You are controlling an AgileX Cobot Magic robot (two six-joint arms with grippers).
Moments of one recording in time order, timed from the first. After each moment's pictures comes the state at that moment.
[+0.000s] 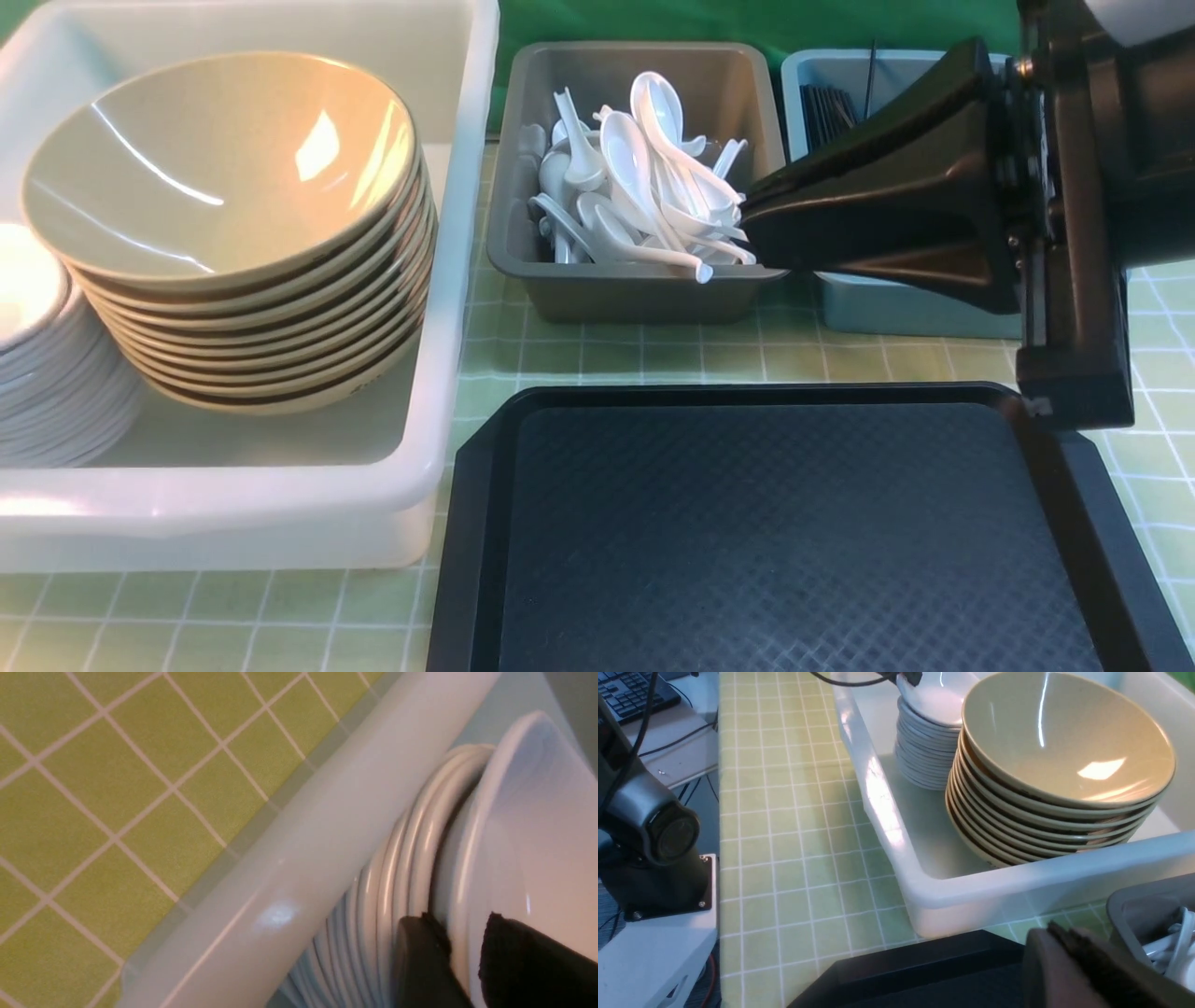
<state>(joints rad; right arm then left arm) 0.54 1.15 -1.27 0.71 0.76 -0.92 0.77 1.51 -1.05 -0.71 0.83 0.37</state>
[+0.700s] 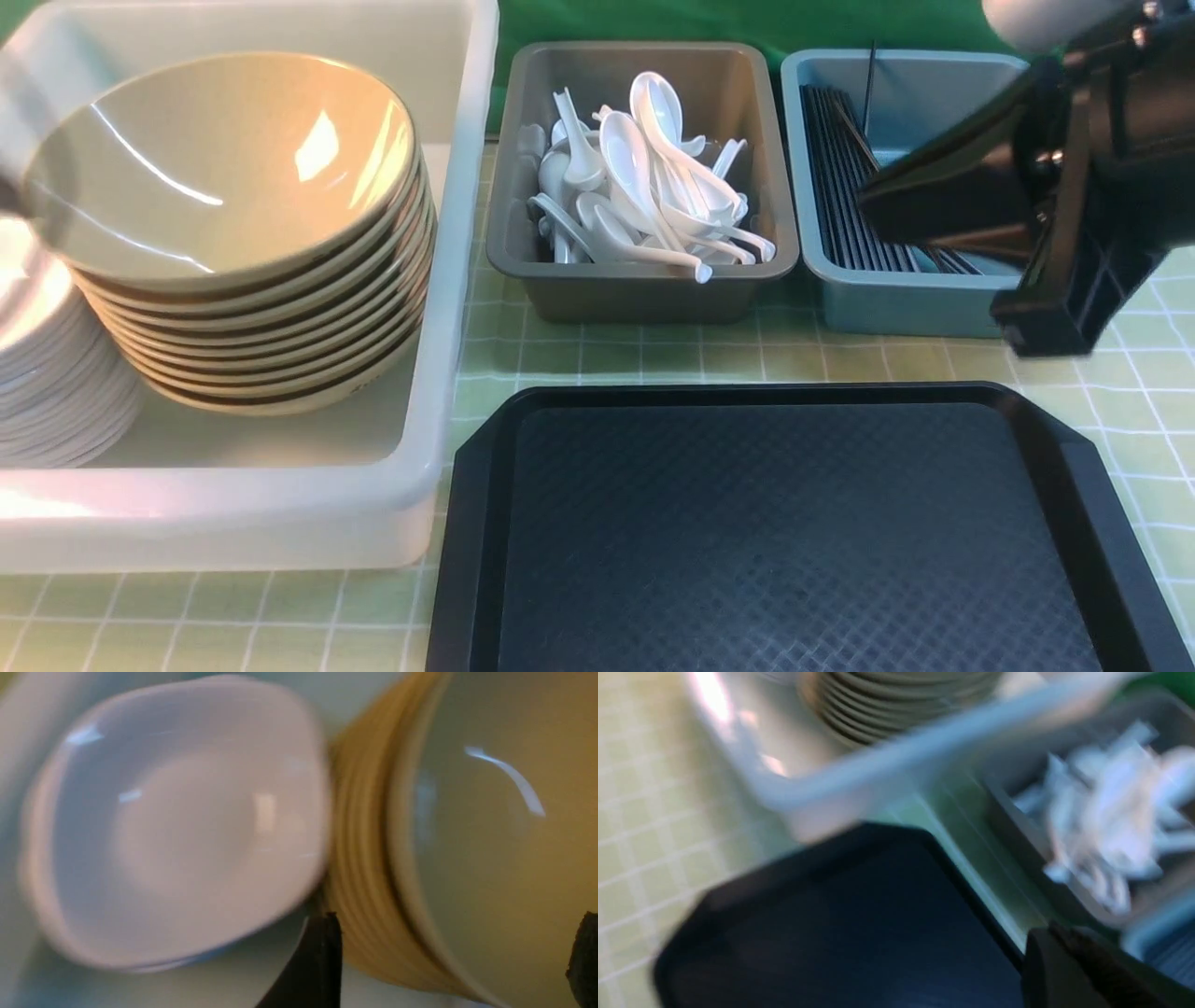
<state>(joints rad) 0.54 1.15 -1.25 0.14 0.72 -0.34 0.24 1.25 -1.21 -0.41 1.00 0.25</state>
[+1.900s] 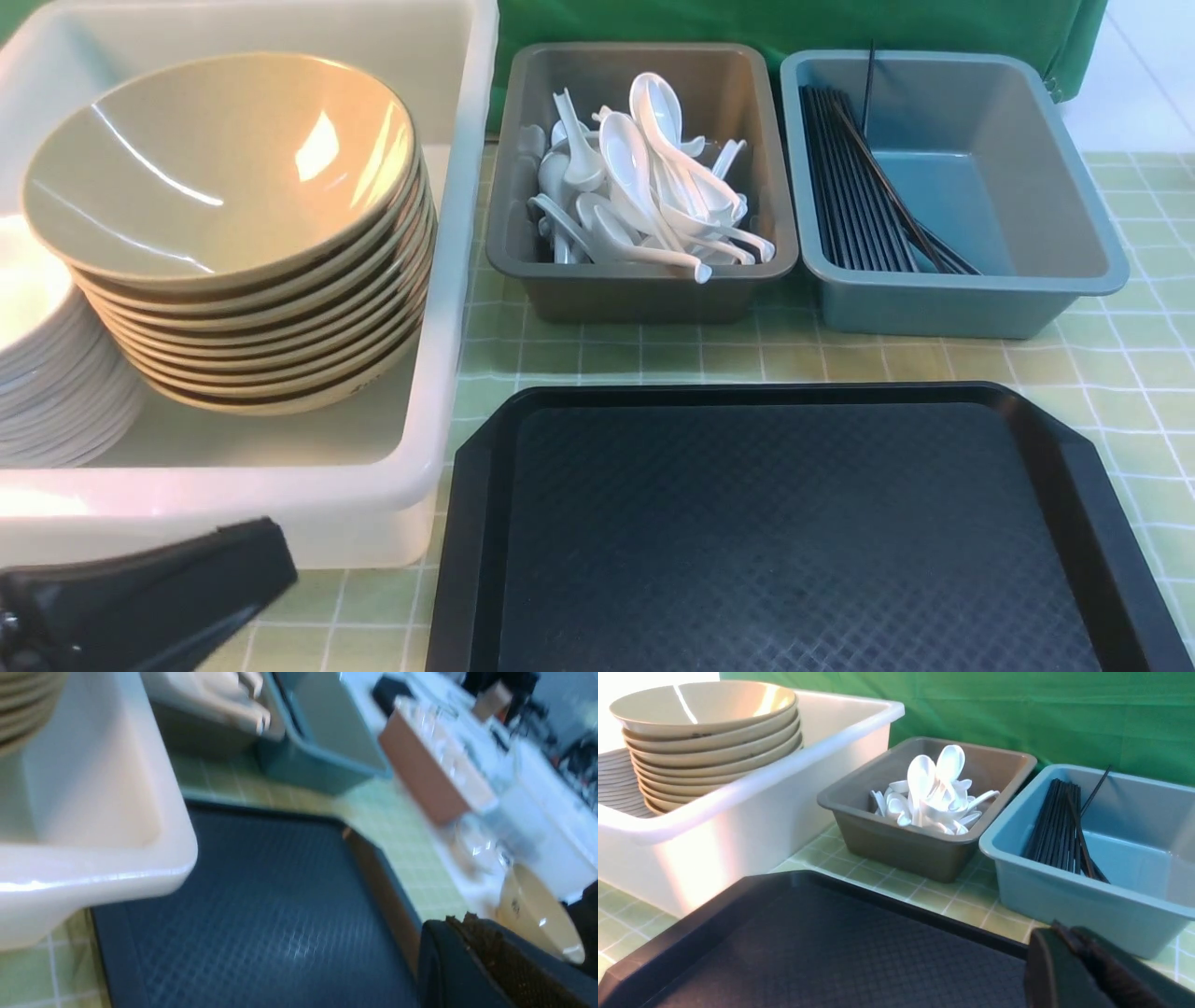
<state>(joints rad) 0.51 0.06 -0.35 -0.17 0.37 0.19 -0.25 0.34 -0.52 -0.76 0.74 0.13</state>
